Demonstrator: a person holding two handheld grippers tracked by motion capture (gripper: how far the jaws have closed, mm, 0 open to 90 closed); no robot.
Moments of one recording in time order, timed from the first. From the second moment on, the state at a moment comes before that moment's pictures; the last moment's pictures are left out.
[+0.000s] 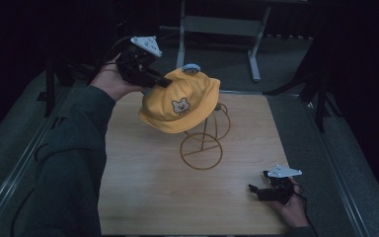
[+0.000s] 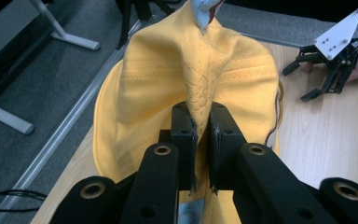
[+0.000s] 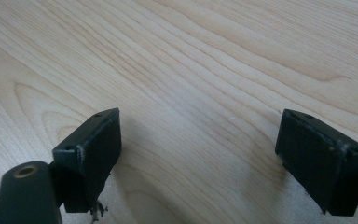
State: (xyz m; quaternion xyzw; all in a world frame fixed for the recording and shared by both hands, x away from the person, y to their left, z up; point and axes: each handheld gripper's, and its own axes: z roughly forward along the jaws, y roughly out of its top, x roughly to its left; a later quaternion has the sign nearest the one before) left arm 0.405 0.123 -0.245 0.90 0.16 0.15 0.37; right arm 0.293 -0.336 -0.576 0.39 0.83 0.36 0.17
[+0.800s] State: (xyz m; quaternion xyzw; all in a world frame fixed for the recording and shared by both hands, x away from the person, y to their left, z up) left arm 0.420 0.056 -0.278 0.90 0.15 0.14 0.38; right arm 0.293 -0.336 -0.576 0.39 0.83 0.36 0.17
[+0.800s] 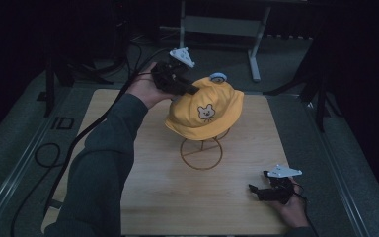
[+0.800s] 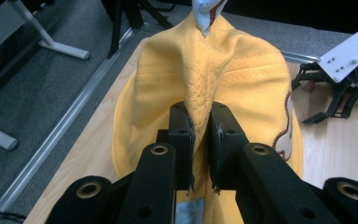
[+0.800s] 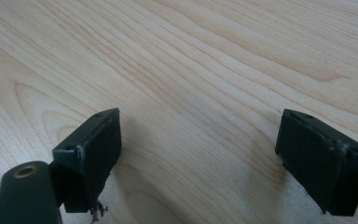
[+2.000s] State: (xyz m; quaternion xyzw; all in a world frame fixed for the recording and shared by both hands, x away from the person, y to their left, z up) left arm 0.421 0.029 -0.307 0.88 0.16 0.11 0.43; right arm 0.293 -0.336 -0.576 0.39 0.83 0.36 0.17
